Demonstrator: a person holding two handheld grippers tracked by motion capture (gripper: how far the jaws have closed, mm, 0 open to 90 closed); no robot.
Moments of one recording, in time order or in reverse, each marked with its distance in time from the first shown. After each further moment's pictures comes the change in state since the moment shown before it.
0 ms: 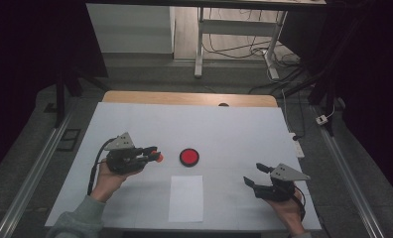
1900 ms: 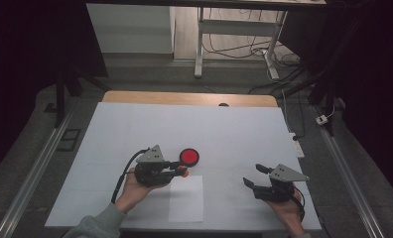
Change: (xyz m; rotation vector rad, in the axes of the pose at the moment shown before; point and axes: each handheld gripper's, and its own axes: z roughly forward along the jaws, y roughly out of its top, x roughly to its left) left arm -0.045 0.000 0.053 0.047 -0.117 0.043; right arm 0.002 -0.001 0.001 0.007 0.006 -0.002
